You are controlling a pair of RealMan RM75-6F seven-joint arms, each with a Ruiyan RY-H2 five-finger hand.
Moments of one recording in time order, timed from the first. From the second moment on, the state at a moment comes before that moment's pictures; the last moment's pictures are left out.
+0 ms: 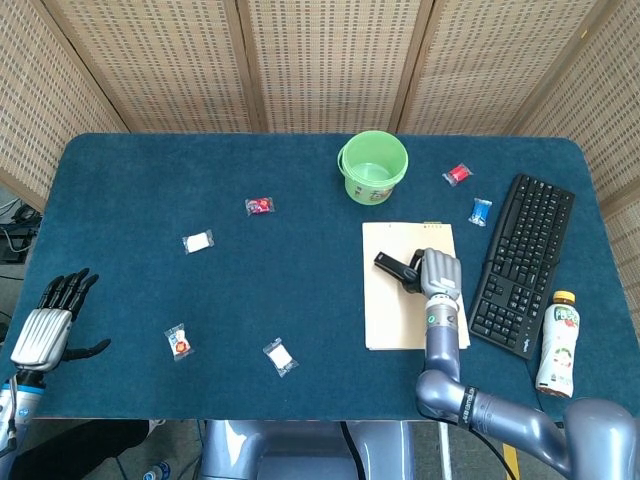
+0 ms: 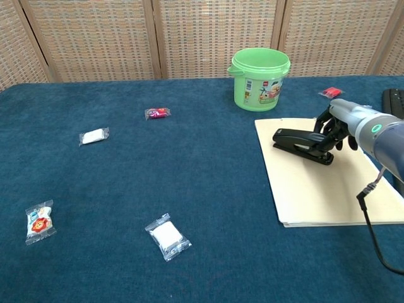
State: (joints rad) left arm -0.20 -1.39 0.01 -1.12 1.54 1.37 -0.25; right arm 0.73 -1.79 0.42 -1.29 -0.50 1.15 -0.58
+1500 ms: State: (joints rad) left arm -0.20 -1.38 -0.01 -1.15 1.53 1.39 -0.24; right arm 0.58 -1.58 0.28 -1.44 -0.77 1.26 -0.49
